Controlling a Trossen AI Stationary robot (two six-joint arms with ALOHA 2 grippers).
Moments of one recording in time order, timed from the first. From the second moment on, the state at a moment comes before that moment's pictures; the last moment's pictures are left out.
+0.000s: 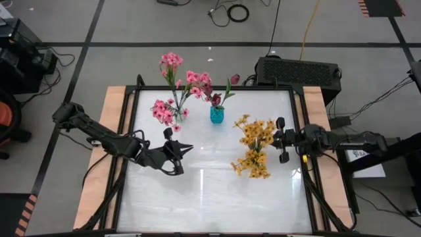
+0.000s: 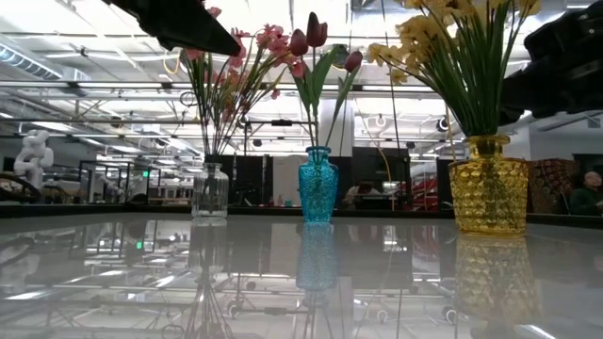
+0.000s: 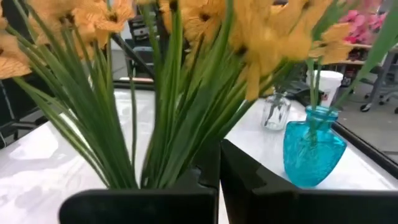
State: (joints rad) left arm -0.42 1.24 0.77 -0.06 -0.72 -0.15; right arm -0.04 0.14 0.02 0.11 -0.05 -0.05
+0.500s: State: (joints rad) left arm -0.39 1.24 0.67 0.27 -0.69 -0.06; right arm -0.17 0.14 0.02 0.07 -0.18 -0.05
